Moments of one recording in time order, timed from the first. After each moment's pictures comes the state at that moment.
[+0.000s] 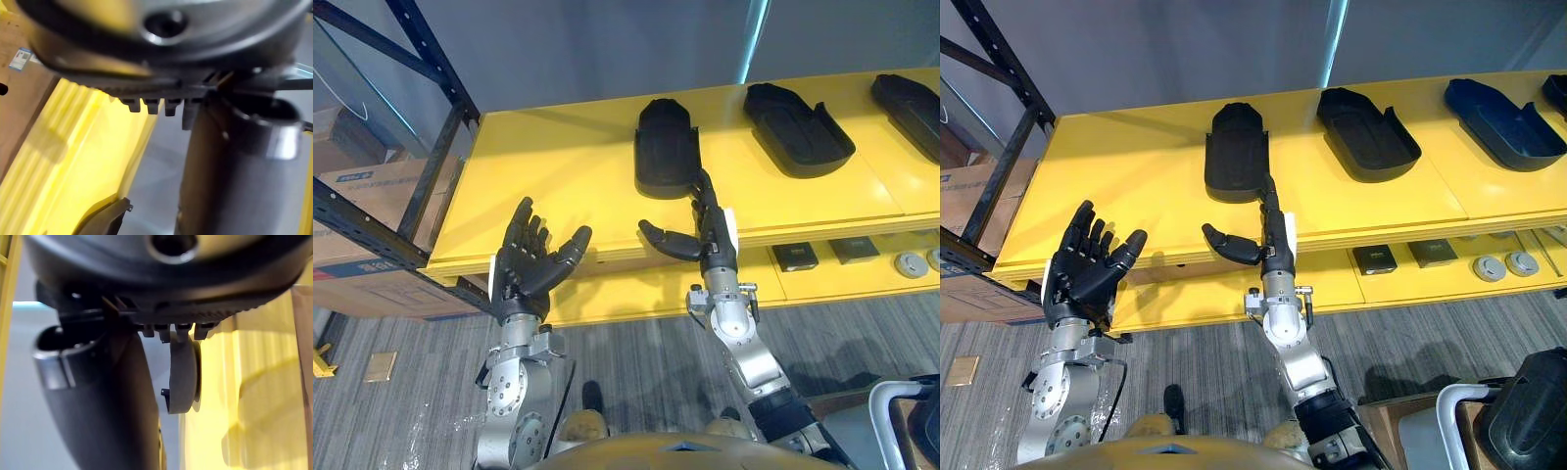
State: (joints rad) left arm 0.36 0.08 -0.13 -0.32 -0.46 -0.23 0.21; right arm -0.12 -0.11 0.30 0.11 0.02 -0.16 -0.36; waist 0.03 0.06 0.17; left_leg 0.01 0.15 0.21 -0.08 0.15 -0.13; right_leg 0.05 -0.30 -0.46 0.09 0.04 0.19
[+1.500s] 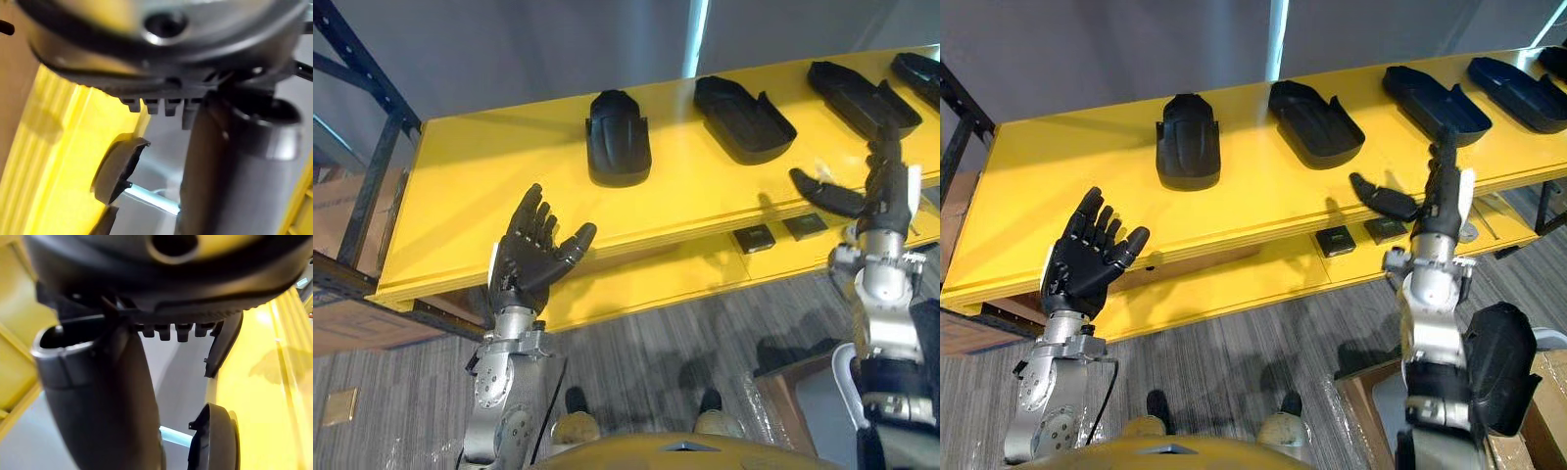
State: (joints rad) left arm 0.30 0.14 -0.08 -0.32 -0.54 -0.21 0.06; right arm -0.34 -0.57 -0.24 0.35 0.16 -0.19 -0.20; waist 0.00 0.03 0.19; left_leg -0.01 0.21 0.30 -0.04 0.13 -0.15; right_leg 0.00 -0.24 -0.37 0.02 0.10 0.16
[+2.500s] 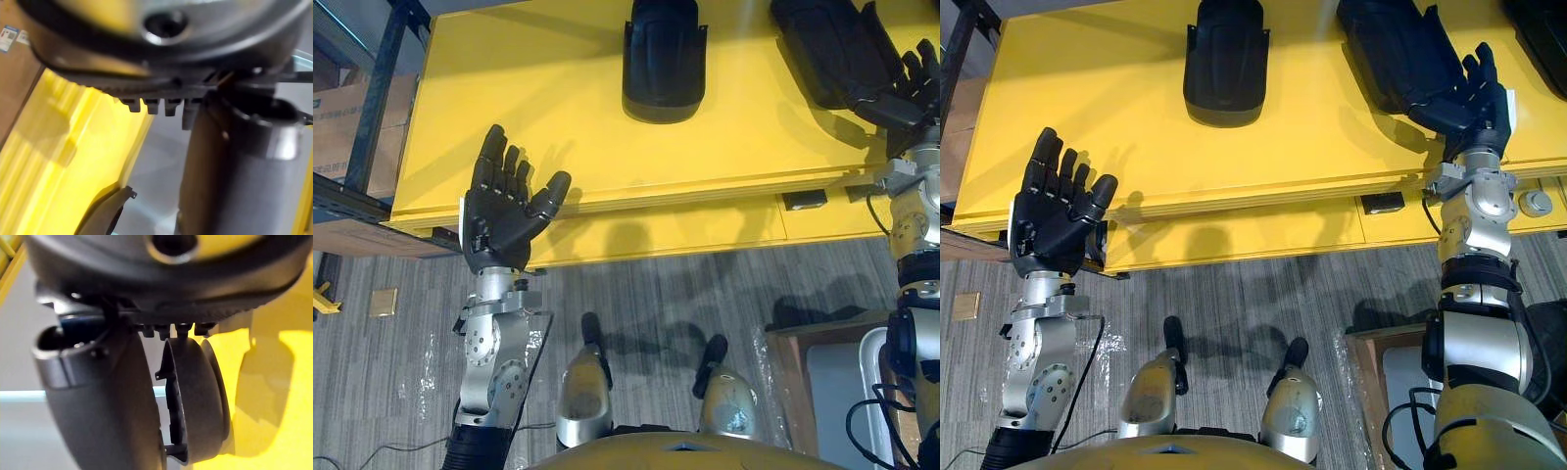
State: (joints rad) left arm 0.11 0.20 -0.03 -0.28 -0.62 -0.33 0.10; right arm -0.81 -0.75 -0.13 0.89 0.58 -0.23 0.12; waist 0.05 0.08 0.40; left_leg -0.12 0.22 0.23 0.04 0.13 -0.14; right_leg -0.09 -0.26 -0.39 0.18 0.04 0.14
